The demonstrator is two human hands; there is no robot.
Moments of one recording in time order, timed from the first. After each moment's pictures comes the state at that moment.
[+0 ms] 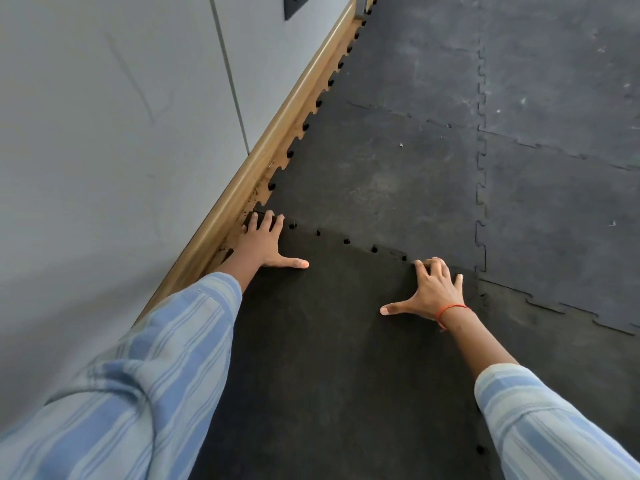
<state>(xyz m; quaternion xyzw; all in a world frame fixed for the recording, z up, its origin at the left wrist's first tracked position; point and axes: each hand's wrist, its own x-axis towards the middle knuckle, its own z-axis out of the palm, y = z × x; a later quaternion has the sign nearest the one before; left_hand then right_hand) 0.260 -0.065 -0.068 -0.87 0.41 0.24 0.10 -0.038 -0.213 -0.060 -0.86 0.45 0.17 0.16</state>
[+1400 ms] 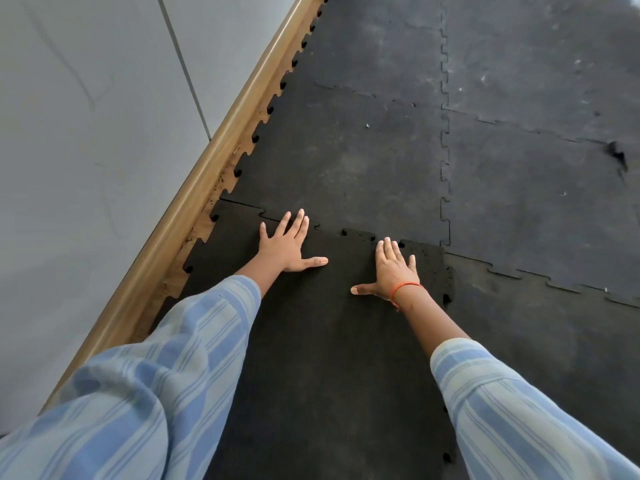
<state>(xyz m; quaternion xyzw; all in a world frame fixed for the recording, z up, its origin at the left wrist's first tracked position) 0.175 -0.104 -0.074 -0.80 0.52 0.27 0.13 -0.026 -0.191 -0.058 -0.85 0.44 0.21 0.17</state>
